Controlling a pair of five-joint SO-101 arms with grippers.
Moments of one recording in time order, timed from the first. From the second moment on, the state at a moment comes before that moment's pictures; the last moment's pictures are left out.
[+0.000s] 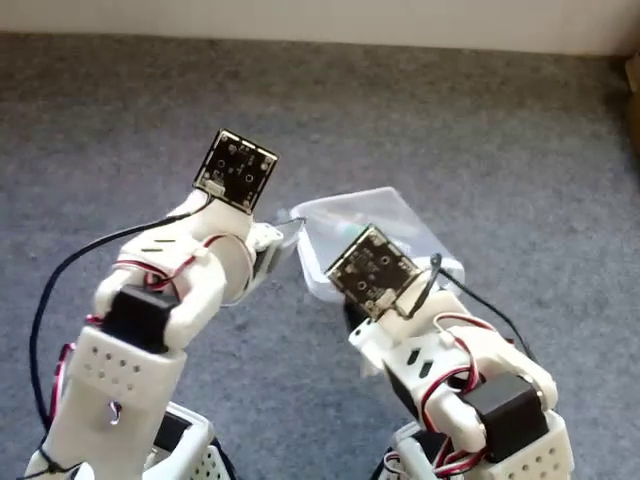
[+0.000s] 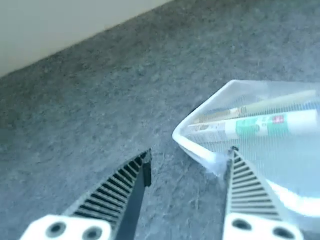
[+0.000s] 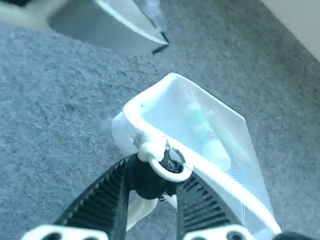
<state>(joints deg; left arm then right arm) 15.6 -52.1 33.5 64.7 -5.6 -30.9 -70.0 36.1 82.3 26.2</state>
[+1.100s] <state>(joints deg) 30.1 -52.1 40.2 60.4 -17.4 -22.7 -70.2 36.0 78.2 18.4</state>
